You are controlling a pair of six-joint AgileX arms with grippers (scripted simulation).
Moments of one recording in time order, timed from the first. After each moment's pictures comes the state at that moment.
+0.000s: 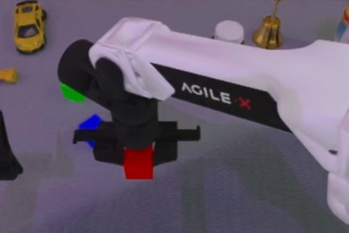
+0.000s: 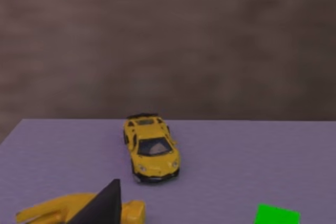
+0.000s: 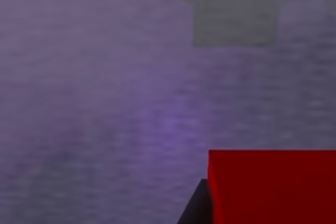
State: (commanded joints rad) left arm 0.00 0.00 0.00 0.00 0.00 0.00; right arm 0.98 2.34 2.05 -1.26 0.03 0.99
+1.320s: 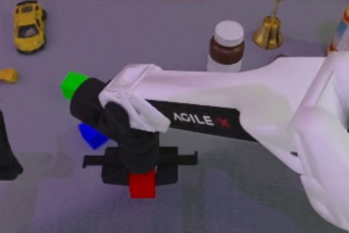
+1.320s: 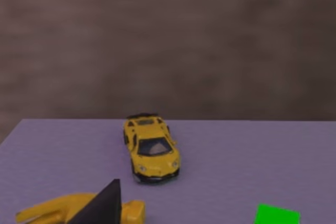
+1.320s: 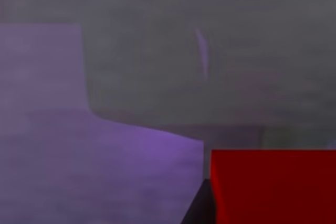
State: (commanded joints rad) left arm 0.00 0.00 0.00 0.00 0.00 0.00; right arm 0.98 2.39 1.86 -1.02 0.03 0.99
